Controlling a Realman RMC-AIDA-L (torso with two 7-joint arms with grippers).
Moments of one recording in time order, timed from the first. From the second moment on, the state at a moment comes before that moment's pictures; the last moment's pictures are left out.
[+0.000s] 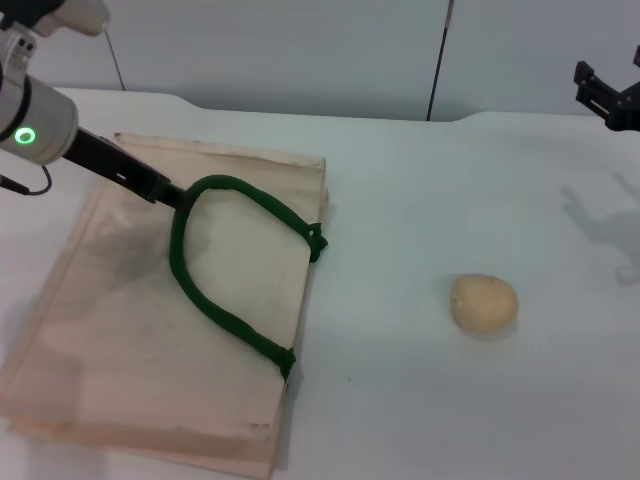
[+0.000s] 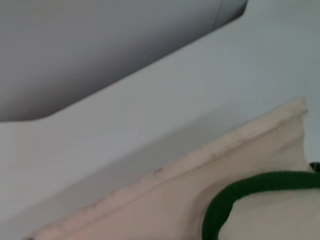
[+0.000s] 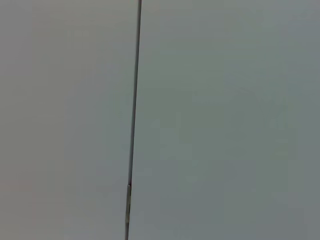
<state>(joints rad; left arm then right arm) -0.82 -1.96 0.79 0.86 -0.49 -1.39 0.97 0.39 2.03 1.67 0.78 -0.64 0.53 -2.37</state>
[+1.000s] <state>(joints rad) -0.85 -1.98 0.79 0.78 -0.42 -1.30 0.96 0.38 2.03 1.65 0.80 -0.63 0.53 -2.37</state>
